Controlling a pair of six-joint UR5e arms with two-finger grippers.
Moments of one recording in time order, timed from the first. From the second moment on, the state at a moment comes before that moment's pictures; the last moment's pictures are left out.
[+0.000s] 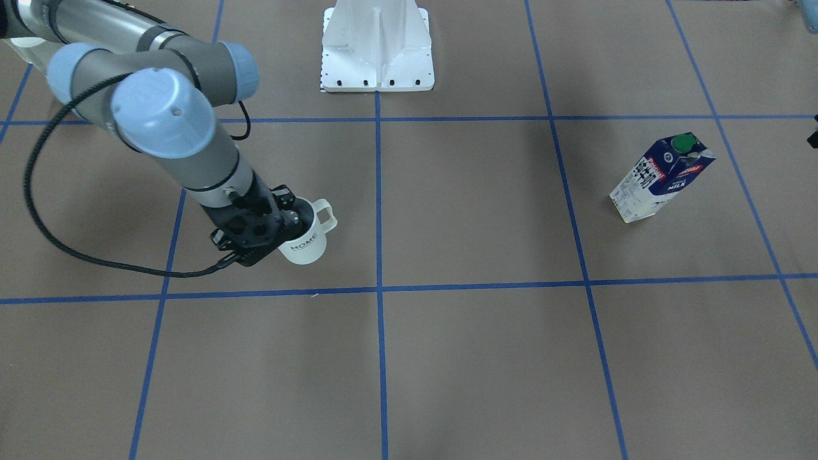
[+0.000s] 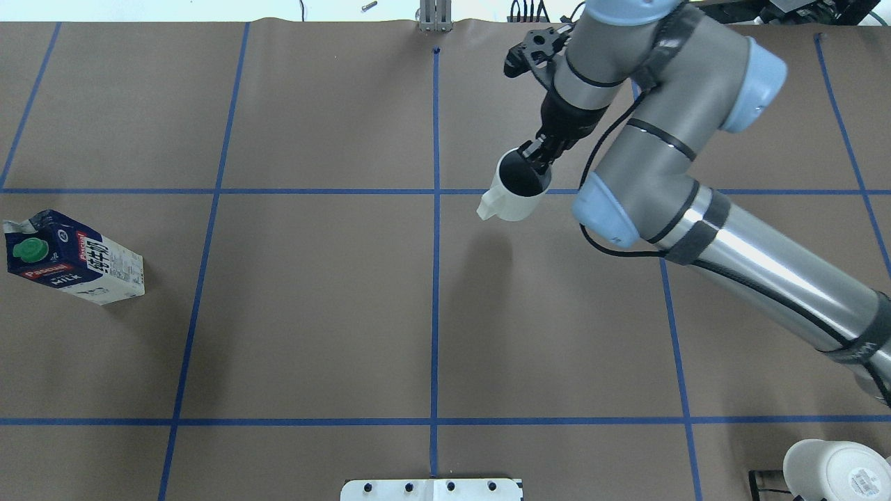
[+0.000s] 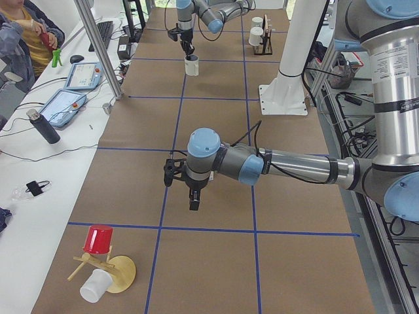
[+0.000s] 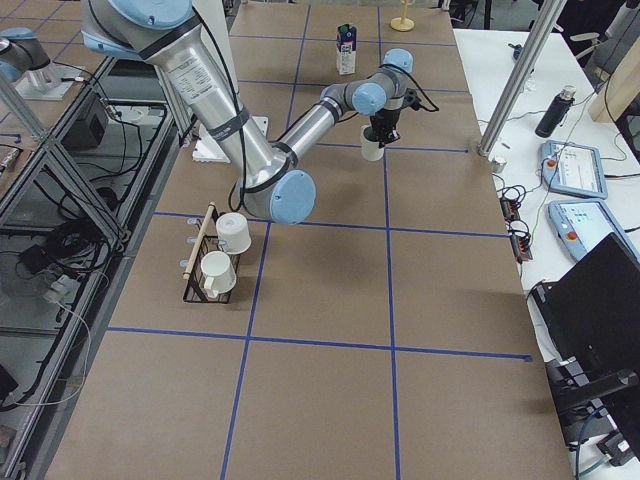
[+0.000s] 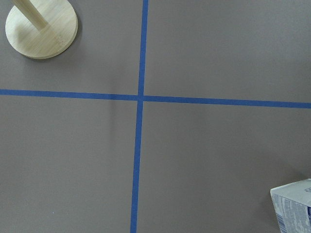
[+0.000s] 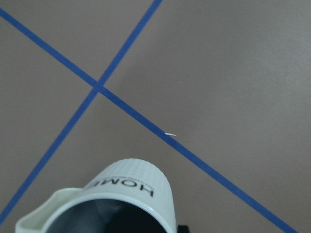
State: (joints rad) left arm -1.48 -1.38 -1.87 -1.80 -2.32 -0.35; right arm 0.80 -0.81 1.53 -1.64 2.16 0.33
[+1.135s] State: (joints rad) left arm -1.48 -1.40 -1.85 -1.80 -2.33 -0.35; right arm 0.72 -0.57 1.18 -1.51 2.11 0.36
